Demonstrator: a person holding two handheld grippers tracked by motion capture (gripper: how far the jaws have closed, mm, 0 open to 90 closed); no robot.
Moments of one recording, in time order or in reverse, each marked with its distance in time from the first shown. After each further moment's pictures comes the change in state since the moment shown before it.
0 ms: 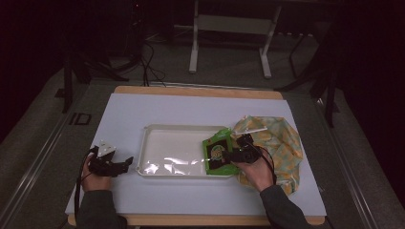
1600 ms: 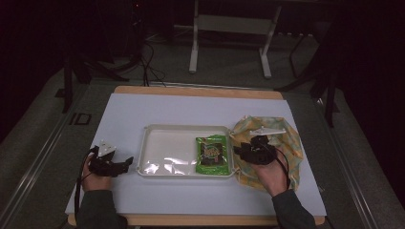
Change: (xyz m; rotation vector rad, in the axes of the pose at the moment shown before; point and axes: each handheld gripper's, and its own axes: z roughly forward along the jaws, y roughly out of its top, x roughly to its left) left arm 0.000 0.000 0.000 0.006 0.005 0.001; right arm -0.003 -0.005 -0.052 -0.152 -0.069 -0.068
